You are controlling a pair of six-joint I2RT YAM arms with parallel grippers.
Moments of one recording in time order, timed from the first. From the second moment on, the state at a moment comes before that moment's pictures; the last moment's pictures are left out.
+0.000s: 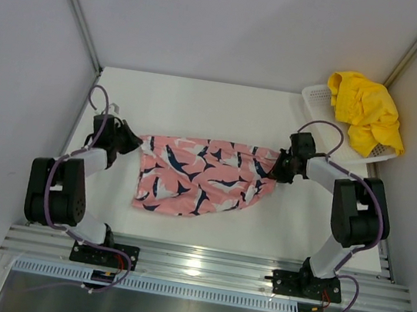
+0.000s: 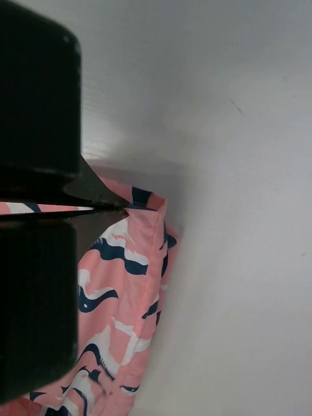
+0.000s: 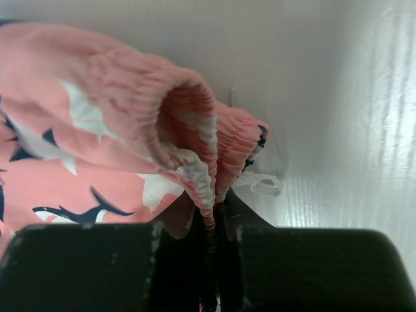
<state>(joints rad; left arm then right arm) 0.11 1.50 0.66 0.23 0.27 -0.52 0.22 1.73 0.99 -0.33 -0.22 0.52</state>
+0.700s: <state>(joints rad) 0.11 1.40 0.64 0.21 0.31 -0.50 0.19 1.74 0.99 -0.31 -0.24 0.57</state>
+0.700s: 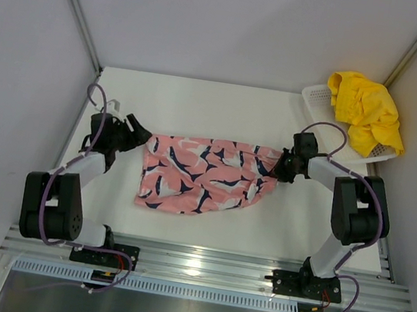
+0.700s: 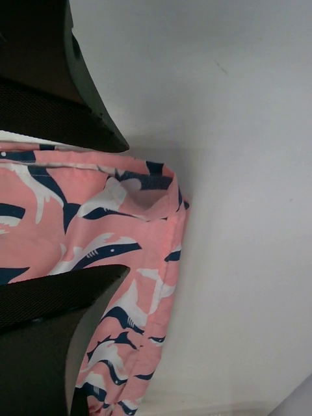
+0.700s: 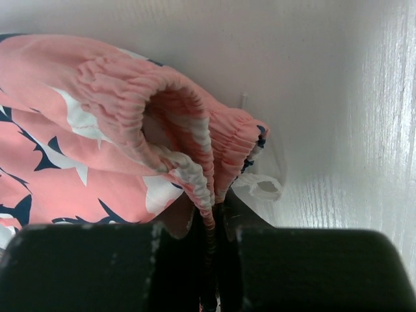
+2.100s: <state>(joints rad) -0.04 1.10 0.34 0.04 0.37 -0.53 0.12 1.99 1.26 -0.25 -0.29 0.59</state>
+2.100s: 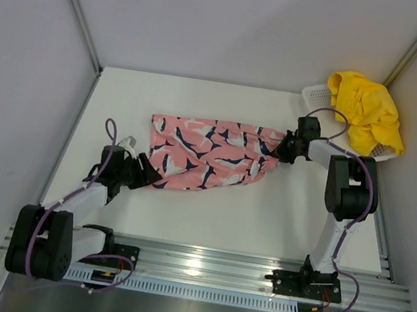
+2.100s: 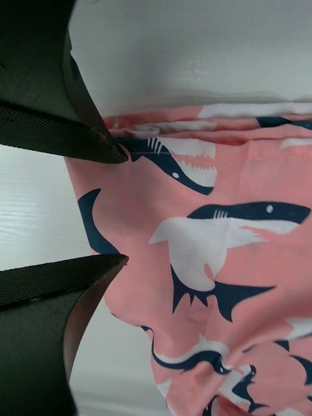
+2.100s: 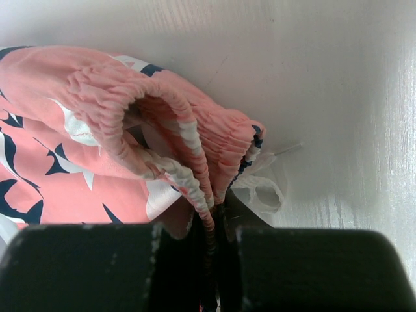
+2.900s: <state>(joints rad) -0.11 1.20 0.37 -0.06 0.28 -0.52 0.10 2.00 1.26 -0.24 -0.32 0.60</state>
